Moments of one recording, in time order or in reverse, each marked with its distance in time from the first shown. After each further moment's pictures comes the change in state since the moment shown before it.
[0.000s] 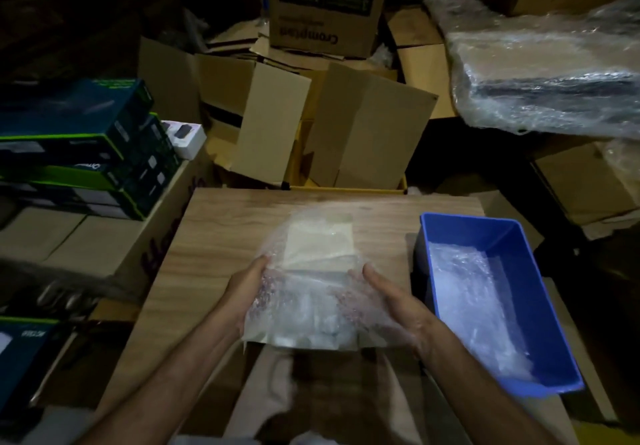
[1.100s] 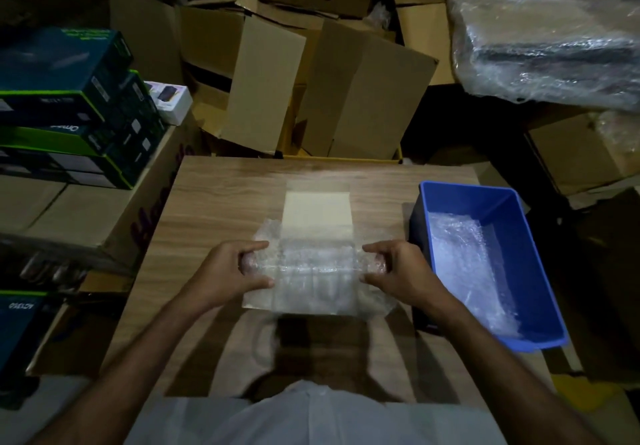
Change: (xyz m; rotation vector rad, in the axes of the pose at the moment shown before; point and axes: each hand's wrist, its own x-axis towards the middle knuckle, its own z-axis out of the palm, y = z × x) left_hand 0.009 -0.016 -0.058 0.729 -0.258 0.537; right_hand 0.002 0.002 -0.021 -1.445 0.476 -0.377
